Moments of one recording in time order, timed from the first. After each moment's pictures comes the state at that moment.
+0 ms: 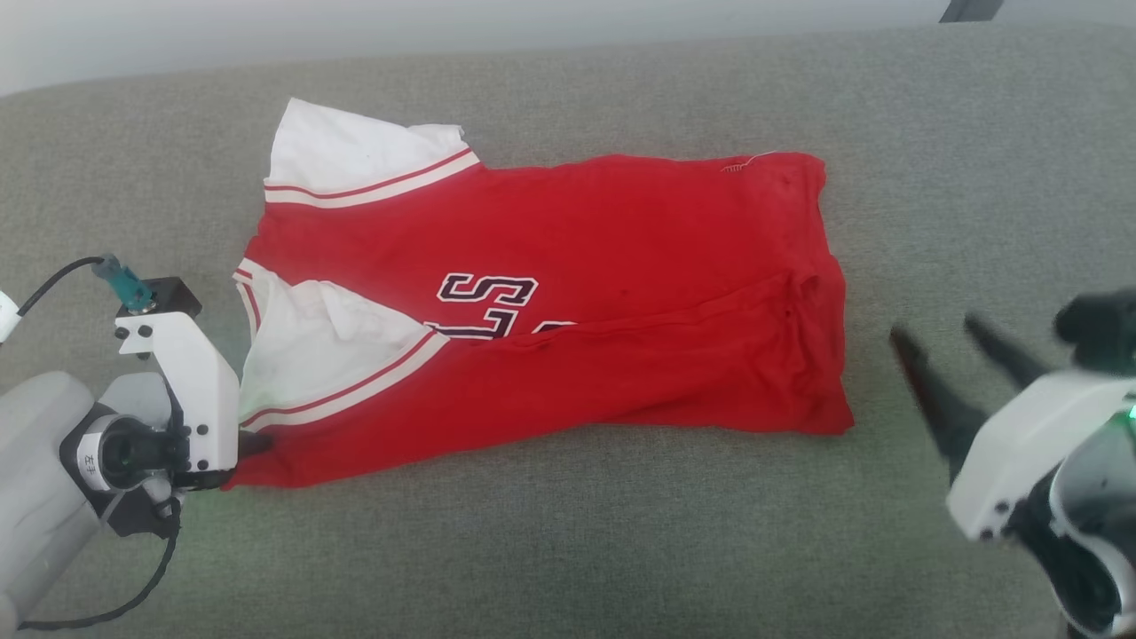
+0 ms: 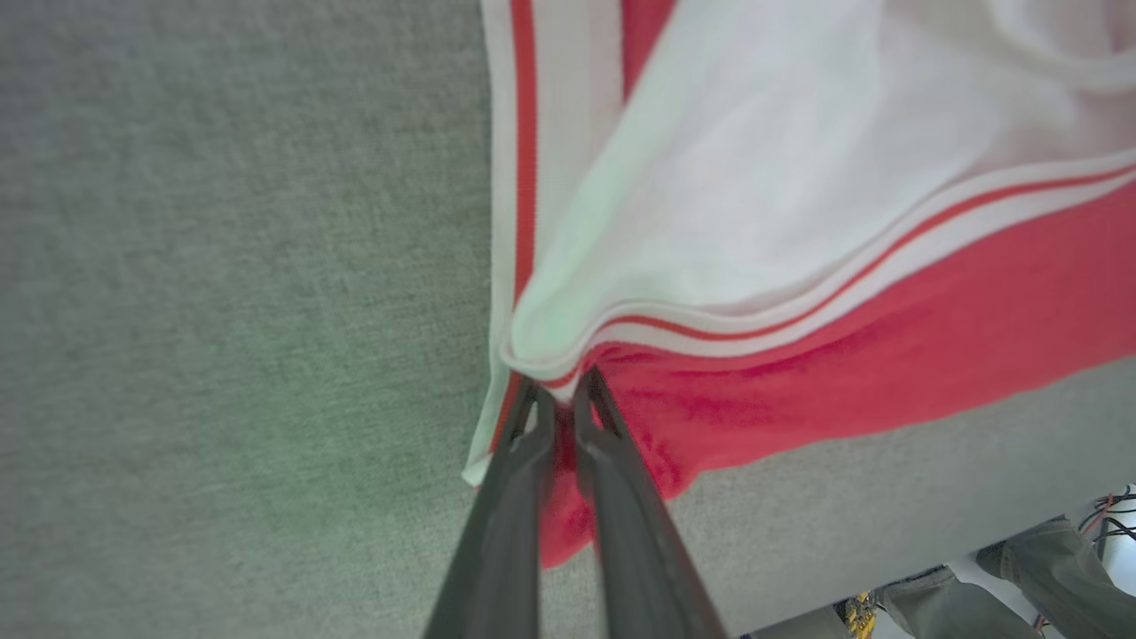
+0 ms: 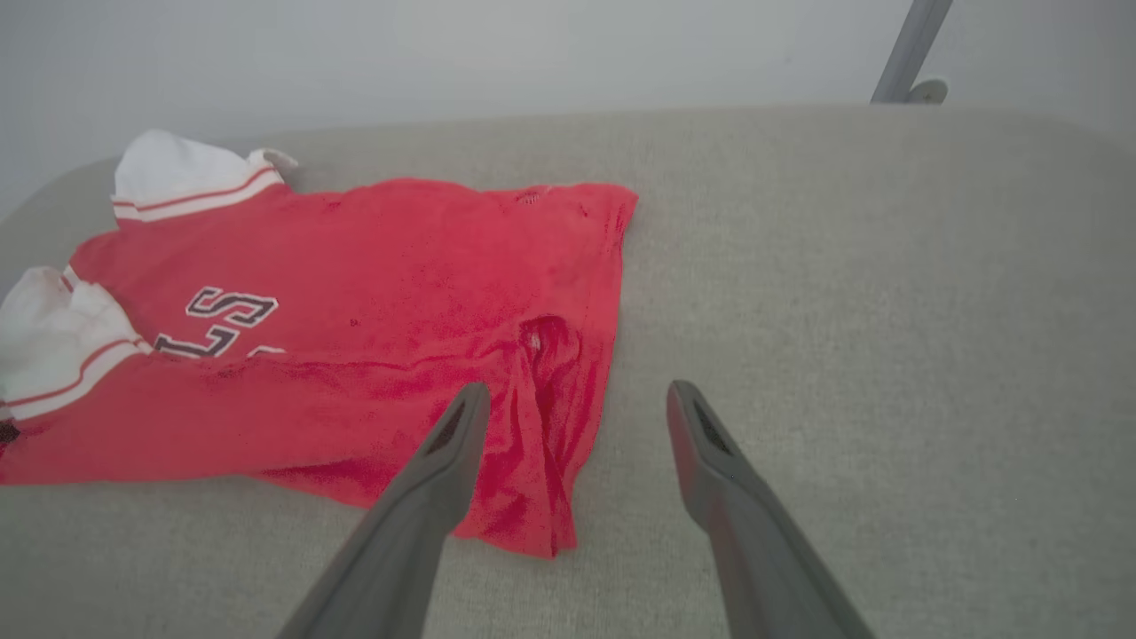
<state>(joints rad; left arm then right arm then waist) -0.88 0.80 -1.13 0.53 -1.53 0.10 0.68 -0.14 -0.13 -0.09 -0.35 0.34 0.13 0.67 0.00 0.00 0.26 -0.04</state>
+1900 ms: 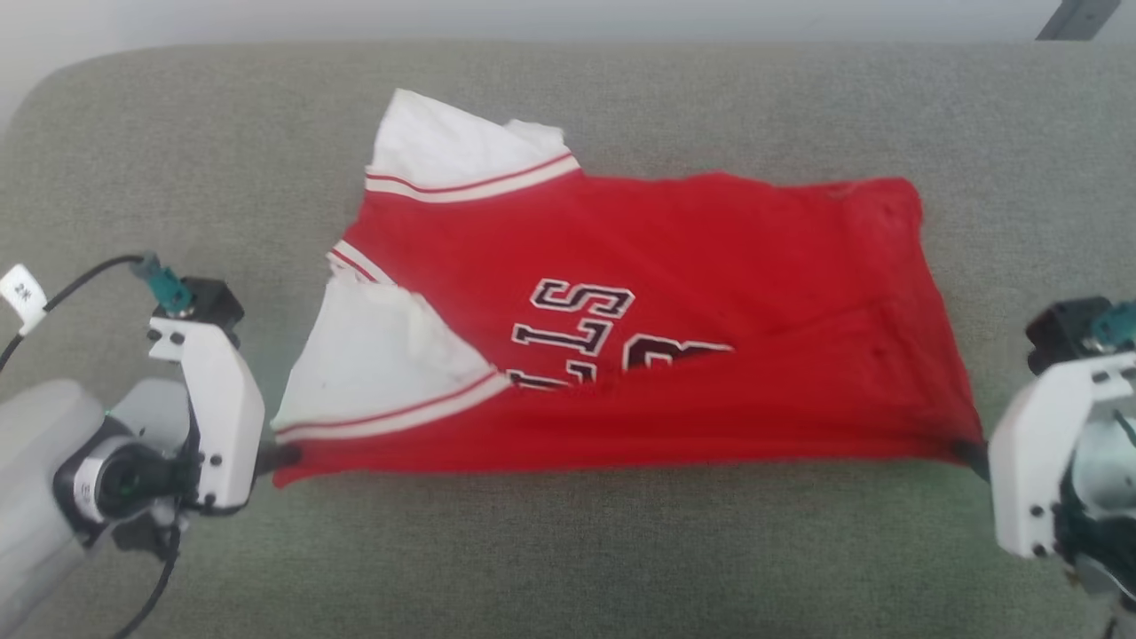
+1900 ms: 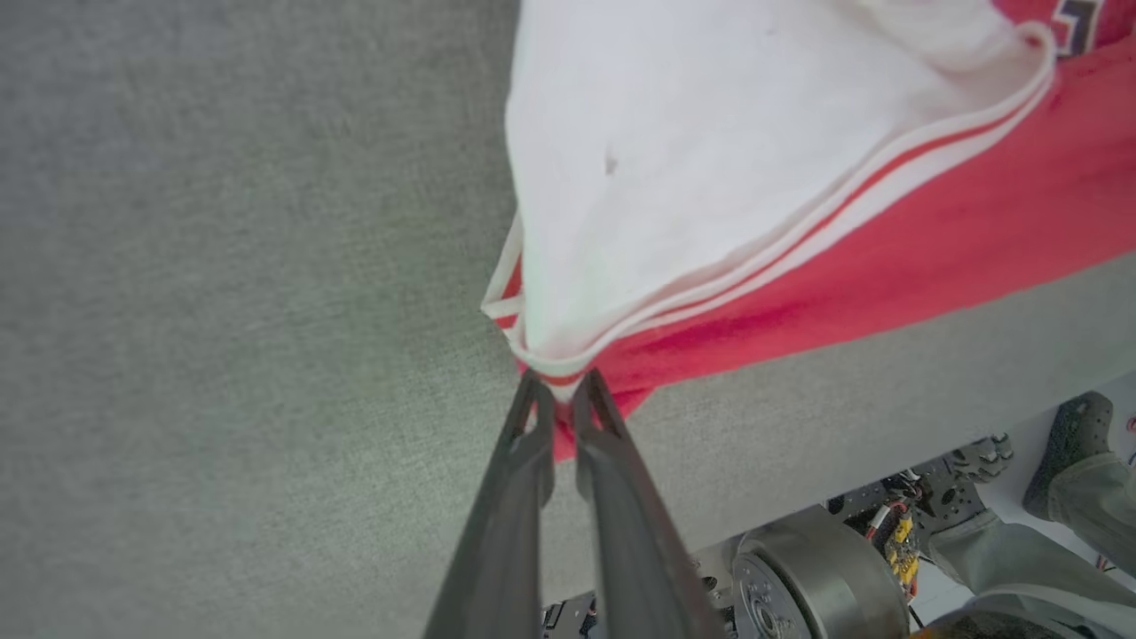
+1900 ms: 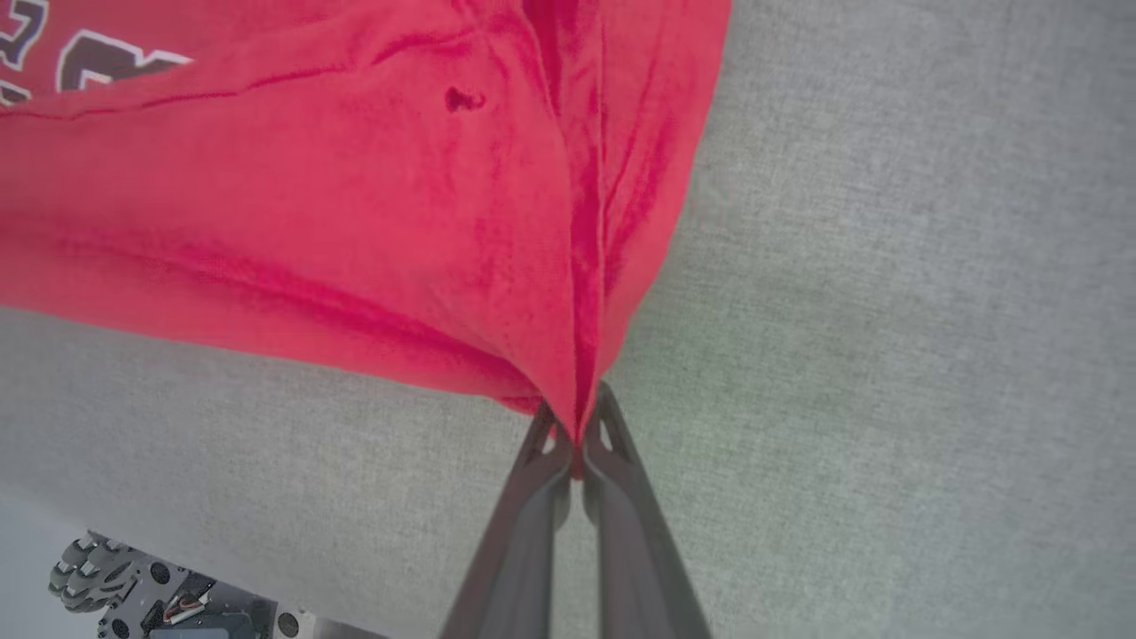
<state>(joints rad) -0.88 0.91 -1.14 0.25 -1.47 0.11 0.68 -0.19 -0.24 -0.11 -0.22 0.40 0.13 1.21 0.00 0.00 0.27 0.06</state>
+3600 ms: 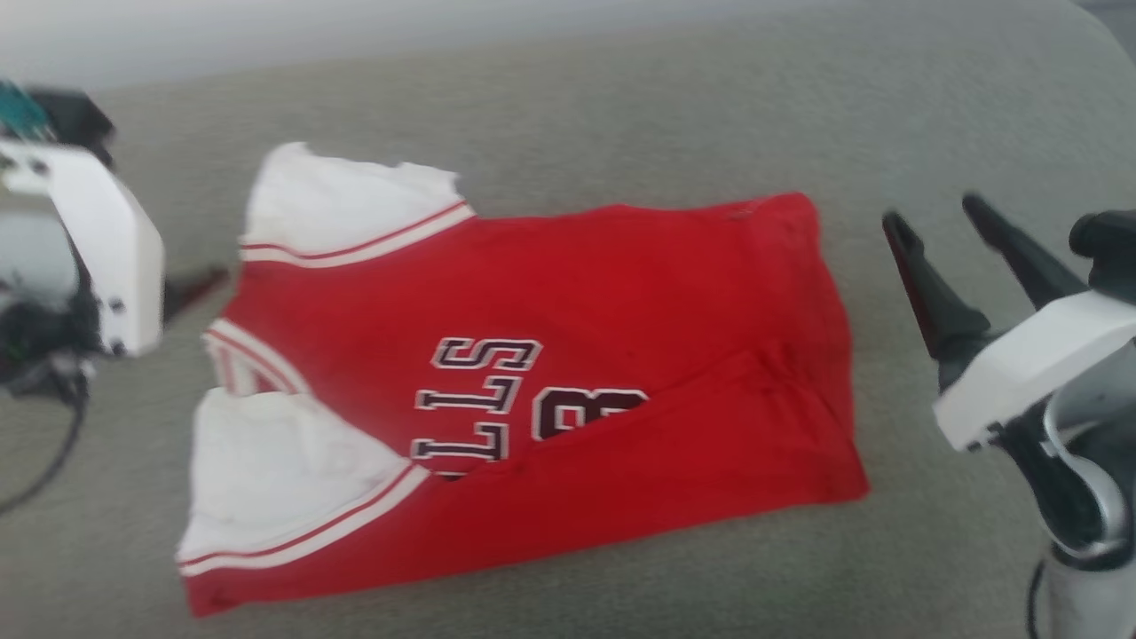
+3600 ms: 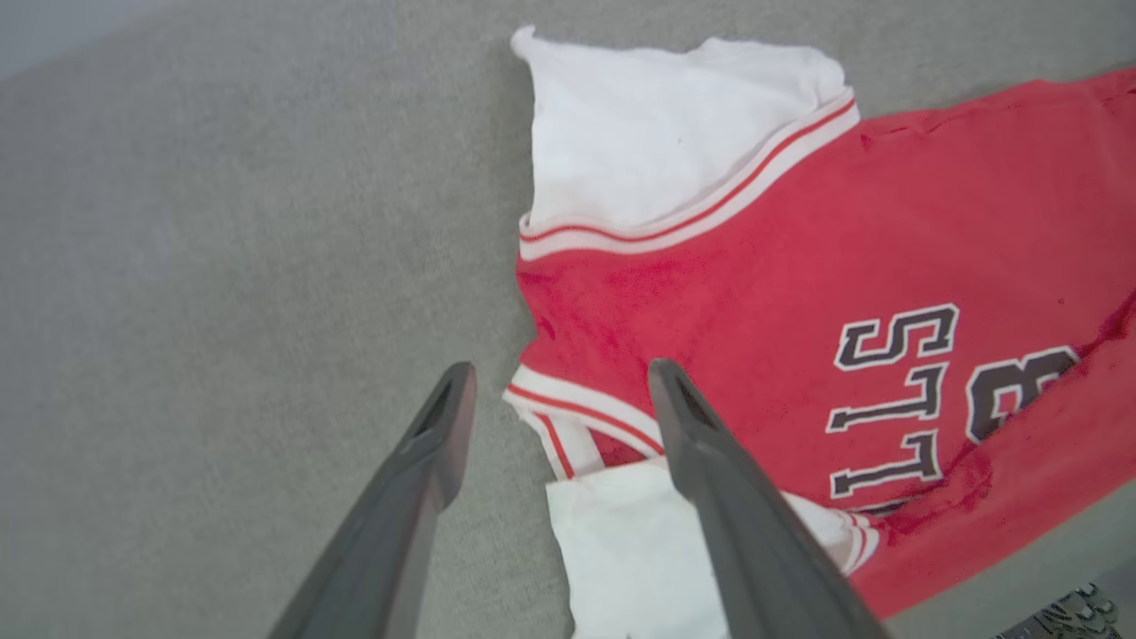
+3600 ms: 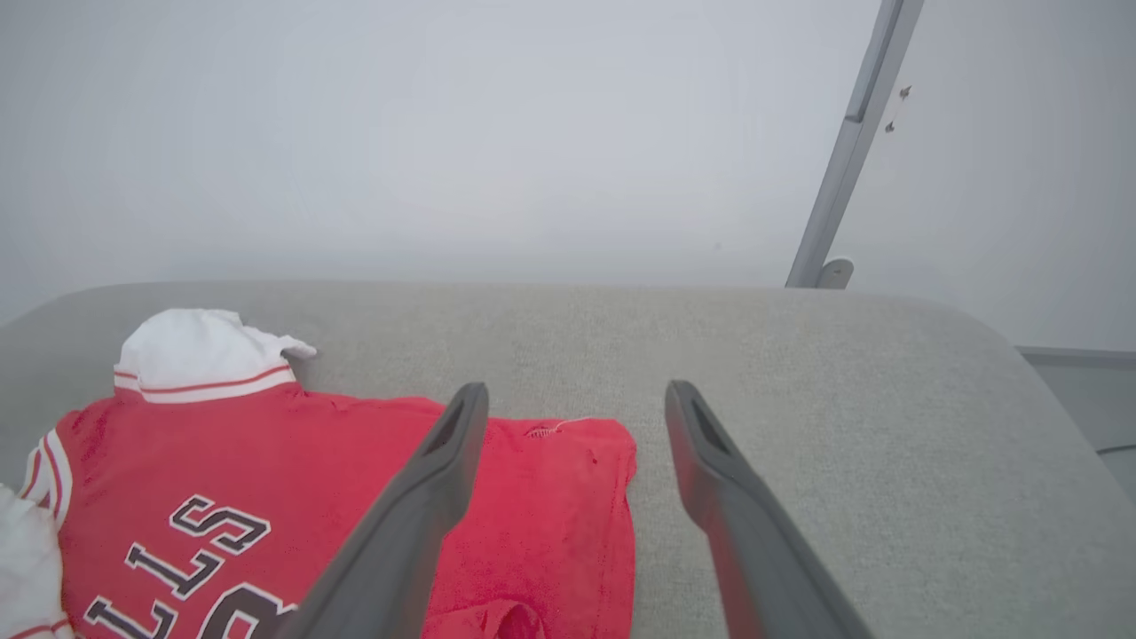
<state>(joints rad) -1.06 1.00 -1.06 0.20 -1.36 0.20 0.67 -0.28 -0.16 -0.04 -0.29 0.35 0.13 0.54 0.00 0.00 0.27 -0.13</state>
